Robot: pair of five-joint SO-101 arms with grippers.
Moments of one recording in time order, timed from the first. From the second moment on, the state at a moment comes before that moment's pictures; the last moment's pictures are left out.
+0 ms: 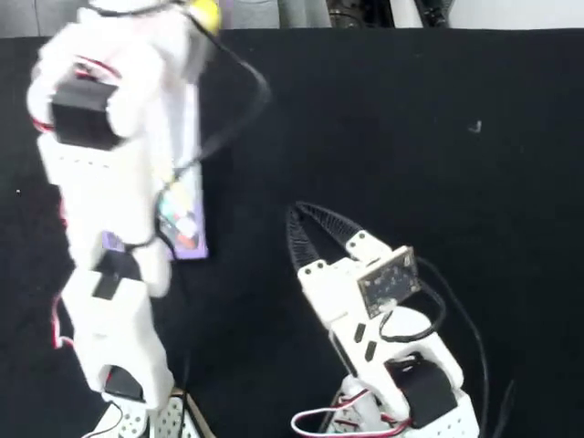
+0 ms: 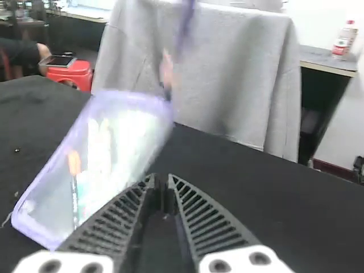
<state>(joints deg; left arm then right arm) 6.1 19.3 -83.0 90.9 -12.7 -26.5 -103.5 76.0 43.6 5.9</state>
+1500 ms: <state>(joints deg) -6.7 -78.3 -17.5 97.1 -3.0 -12.7 -103.5 75.7 31.3 7.6</state>
